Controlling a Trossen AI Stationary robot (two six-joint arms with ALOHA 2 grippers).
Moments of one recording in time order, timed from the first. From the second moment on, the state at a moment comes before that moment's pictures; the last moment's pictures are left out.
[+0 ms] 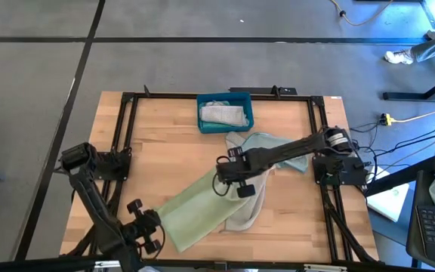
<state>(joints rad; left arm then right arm) -1.07 1.81 1.33 -1.20 -0.55 -1.63 0.18 1.94 1.51 -0.96 0.20 -0.12</state>
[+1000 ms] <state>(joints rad) -1.07 1.81 1.12 -1.03 -0.51 -1.46 0.04 1.99 1.51 -0.86 0.15 -0.15</state>
